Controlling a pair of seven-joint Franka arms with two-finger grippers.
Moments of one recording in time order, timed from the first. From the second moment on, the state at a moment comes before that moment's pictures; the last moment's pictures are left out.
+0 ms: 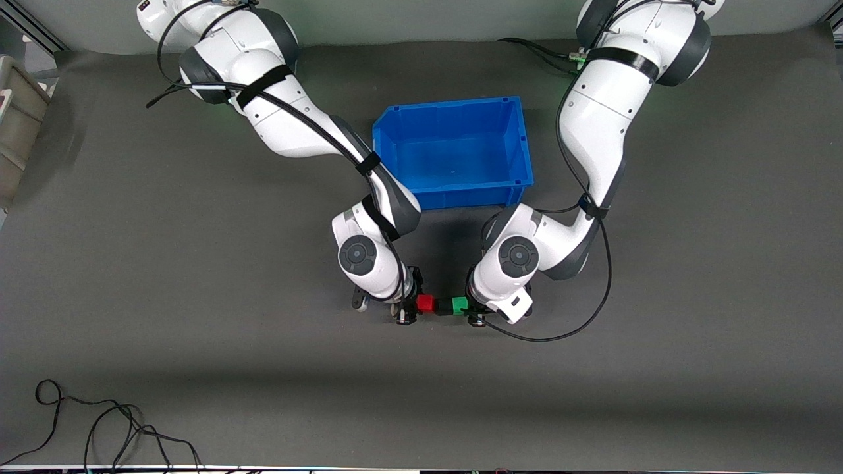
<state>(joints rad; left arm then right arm) -0.47 0.92 -0.12 -1.35 -0.07 2.42 -2.07 0.65 1.05 -0.06 -1.16 0.29 2.38 2.19</state>
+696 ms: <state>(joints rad) -0.47 0.92 -0.12 -1.35 -0.07 2.42 -2.07 0.65 1.07 -0.06 -1.12 0.29 2.39 2.19</state>
